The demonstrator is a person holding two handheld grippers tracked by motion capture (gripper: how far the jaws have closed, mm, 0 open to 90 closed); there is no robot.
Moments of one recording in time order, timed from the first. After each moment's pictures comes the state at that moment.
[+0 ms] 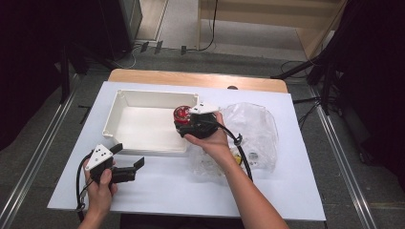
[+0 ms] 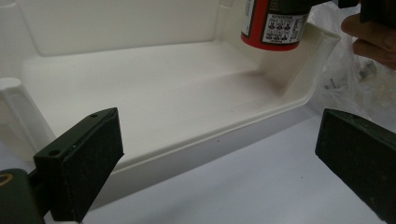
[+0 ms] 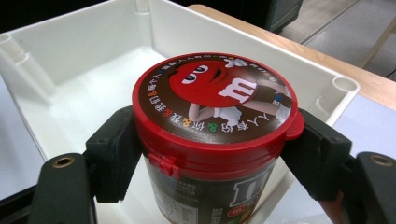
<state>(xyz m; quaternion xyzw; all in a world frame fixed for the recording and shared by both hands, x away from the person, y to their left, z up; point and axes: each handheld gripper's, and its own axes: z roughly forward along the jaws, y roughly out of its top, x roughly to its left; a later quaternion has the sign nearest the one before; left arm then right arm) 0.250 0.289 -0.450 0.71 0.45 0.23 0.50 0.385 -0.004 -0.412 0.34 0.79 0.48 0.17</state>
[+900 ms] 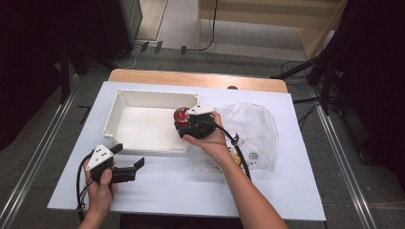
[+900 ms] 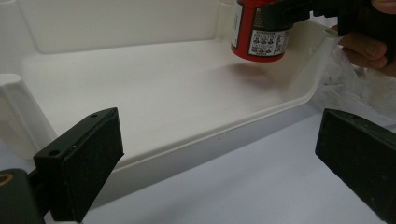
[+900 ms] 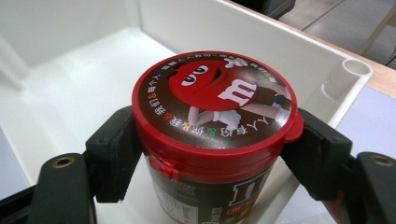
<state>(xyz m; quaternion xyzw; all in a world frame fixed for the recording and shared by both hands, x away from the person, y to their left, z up) 0.250 0.290 -0.451 0.71 0.45 0.23 0.49 0.394 0.003 -0.426 0.34 0.80 0.46 0.18</state>
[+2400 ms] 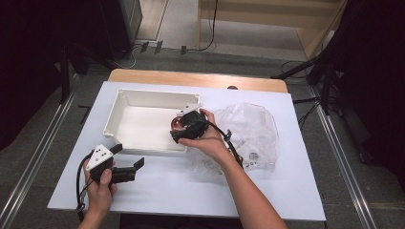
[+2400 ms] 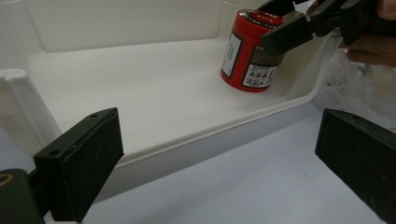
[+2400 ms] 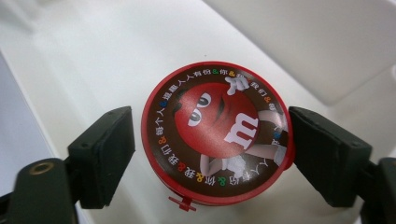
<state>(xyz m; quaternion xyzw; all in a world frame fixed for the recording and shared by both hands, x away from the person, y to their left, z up) 0.250 0.290 -0.452 0.71 0.45 0.23 0.49 0.397 0.023 -0.423 0.31 0.86 0.37 0.14</state>
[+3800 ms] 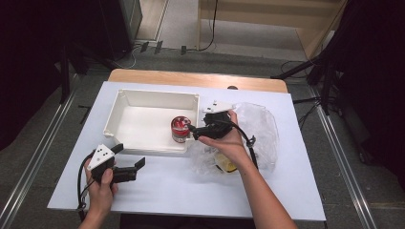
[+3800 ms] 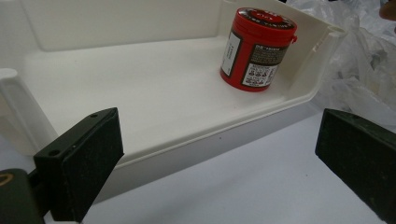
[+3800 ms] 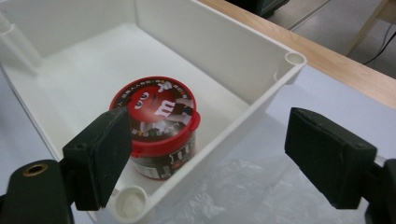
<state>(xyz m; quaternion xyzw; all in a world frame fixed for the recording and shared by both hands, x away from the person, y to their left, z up) 0.252 0.288 -0.453 0.71 0.45 0.23 0.49 0.380 -0.044 -0.398 0.35 0.81 0.45 0.18</state>
